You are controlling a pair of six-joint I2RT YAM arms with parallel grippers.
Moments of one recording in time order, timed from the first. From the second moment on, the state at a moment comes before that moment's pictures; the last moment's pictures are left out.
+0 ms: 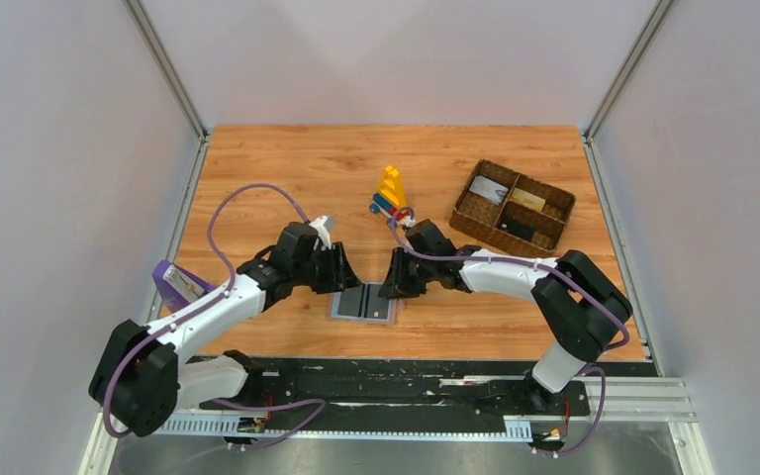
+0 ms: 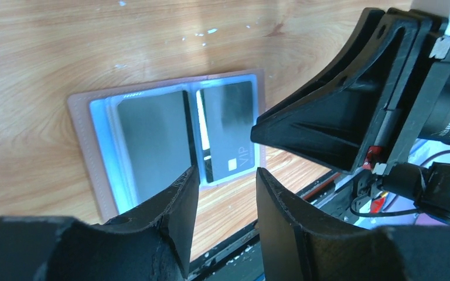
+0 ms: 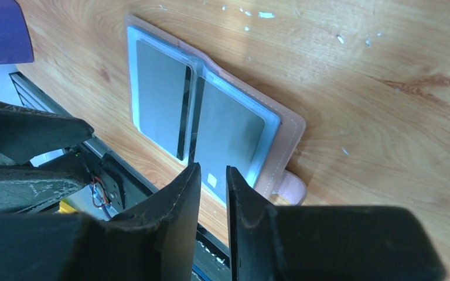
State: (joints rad) left arm -0.56 1.14 0.63 -0.26 0.27 -0.66; right arm 0.77 1.65 0.87 -0.08 -0.32 0.85
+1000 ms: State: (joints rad) left arm -0.57 1.44 0.51 0.17 0.38 -0.70; right arm 0.75 1.66 0.77 -0.02 -0.32 0.85
